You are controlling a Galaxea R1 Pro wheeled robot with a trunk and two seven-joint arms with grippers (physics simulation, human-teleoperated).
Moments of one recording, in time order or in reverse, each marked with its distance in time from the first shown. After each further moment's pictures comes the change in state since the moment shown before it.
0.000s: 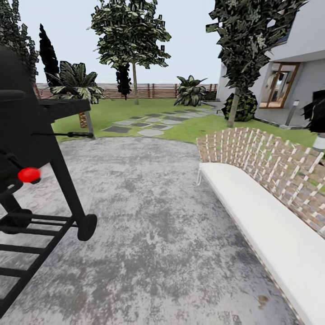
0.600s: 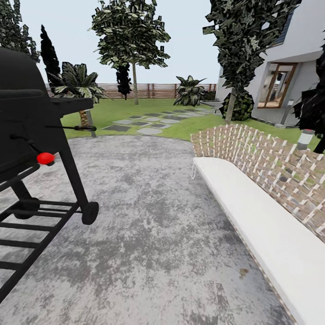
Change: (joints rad) left arm 0.000 0.000 0.000 0.000 -0.001 0.001 0.000; right arm 0.000 0.001 0.000 0.000 -0.001 0.000 -0.004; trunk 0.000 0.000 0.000
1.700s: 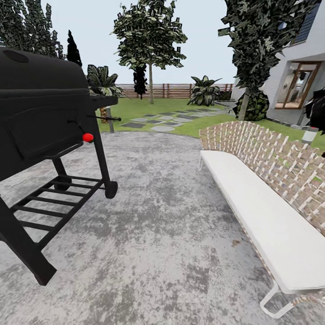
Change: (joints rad) left arm 0.000 -0.002 -0.002 0.000 -0.005 -0.001 -0.002; right arm 0.000 -0.001 0.001 0.000 0.003 0.001 0.007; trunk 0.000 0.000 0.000
